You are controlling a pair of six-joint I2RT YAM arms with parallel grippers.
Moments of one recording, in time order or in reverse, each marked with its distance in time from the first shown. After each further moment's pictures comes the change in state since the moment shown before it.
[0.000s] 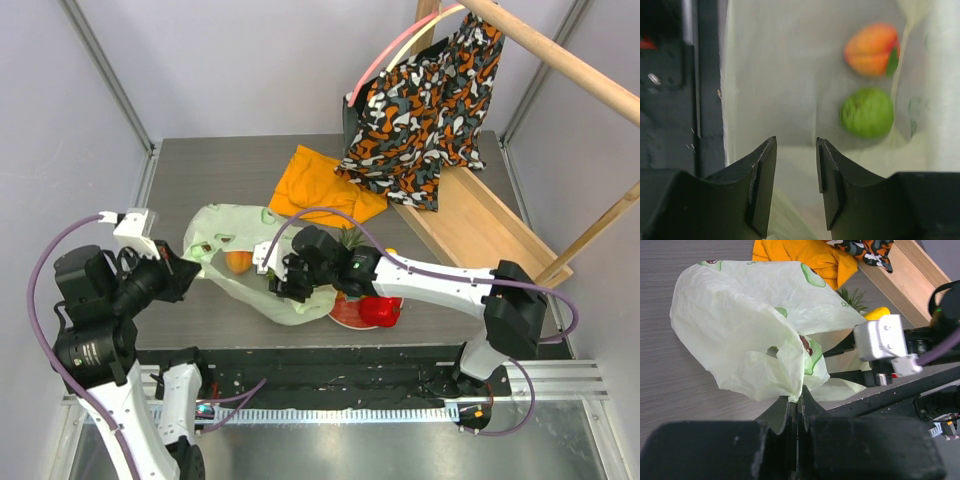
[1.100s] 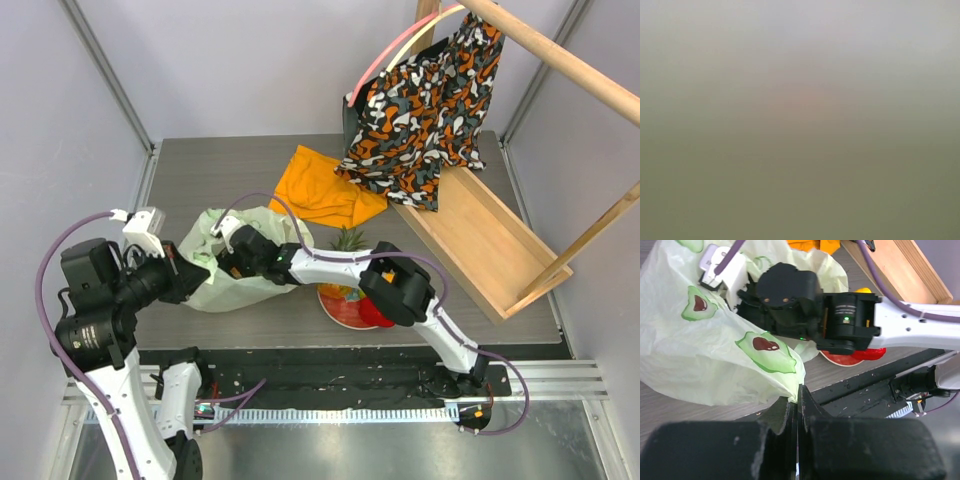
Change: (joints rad) left arm 0.000 0.038 0.003 -0.095 0.081 0.003; right arm 0.002 0.673 0.508 0.141 0.383 0.439
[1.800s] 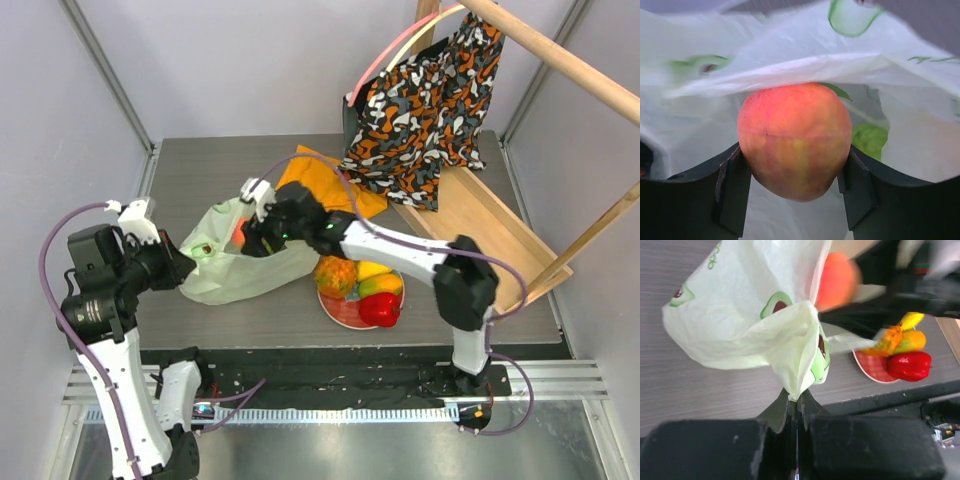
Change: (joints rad) left arm 0.000 0.045 -0.082 0.079 -0.185 -0.031; right arm -0.128 -0.334 -0.183 -0.032 -0.341 -0.105
